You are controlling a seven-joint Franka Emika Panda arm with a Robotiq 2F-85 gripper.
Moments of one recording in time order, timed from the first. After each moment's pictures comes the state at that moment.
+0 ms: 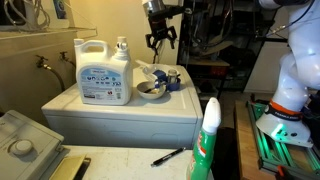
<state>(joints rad) 0.17 0.39 0.03 -1.30 -0.08 1.39 0.95</state>
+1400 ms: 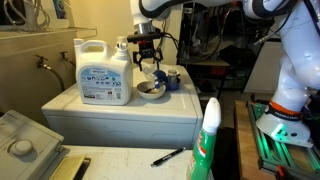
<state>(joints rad) 0.17 0.54 0.00 -1.30 0.10 1.66 1.37</state>
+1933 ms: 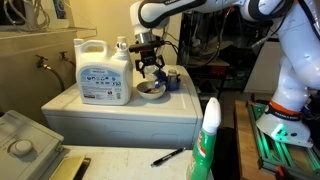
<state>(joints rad) 0.17 0.58 -0.01 -1.33 0.10 1.66 1.37</state>
